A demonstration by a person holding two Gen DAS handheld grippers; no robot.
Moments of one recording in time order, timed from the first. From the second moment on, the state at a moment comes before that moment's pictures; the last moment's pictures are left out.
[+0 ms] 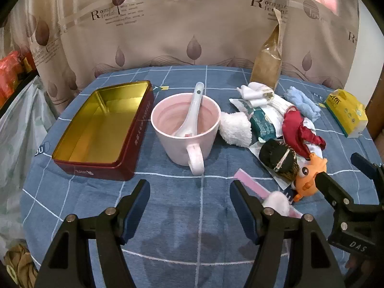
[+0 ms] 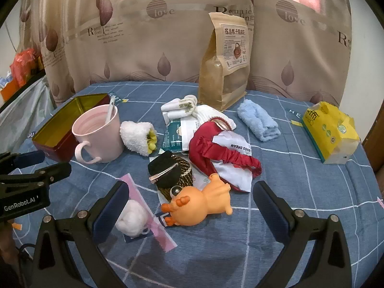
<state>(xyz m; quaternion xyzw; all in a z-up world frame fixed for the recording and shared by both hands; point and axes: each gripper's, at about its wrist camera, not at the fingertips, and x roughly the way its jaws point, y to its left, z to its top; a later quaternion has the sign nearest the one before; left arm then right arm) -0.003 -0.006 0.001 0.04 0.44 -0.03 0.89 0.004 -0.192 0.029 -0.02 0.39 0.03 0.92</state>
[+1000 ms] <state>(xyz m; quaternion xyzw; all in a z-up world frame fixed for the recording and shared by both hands) -0.006 -0.016 -0.003 0.05 0.44 -0.04 0.89 0.005 -0.196 0.026 -0.02 0.40 0.03 0.92</state>
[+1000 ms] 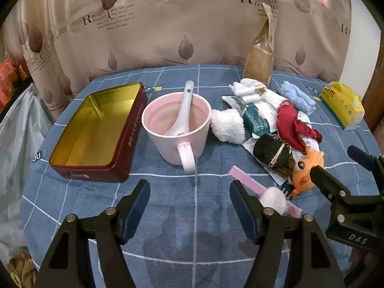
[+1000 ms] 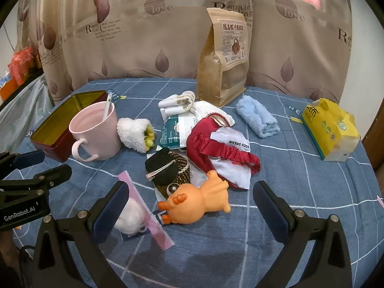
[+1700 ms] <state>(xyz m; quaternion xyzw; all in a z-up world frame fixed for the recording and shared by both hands) -0.007 -0.016 -0.006 0.05 0.45 -0.05 0.89 0.004 -0.200 0.027 -0.02 0.40 0.02 0.92</state>
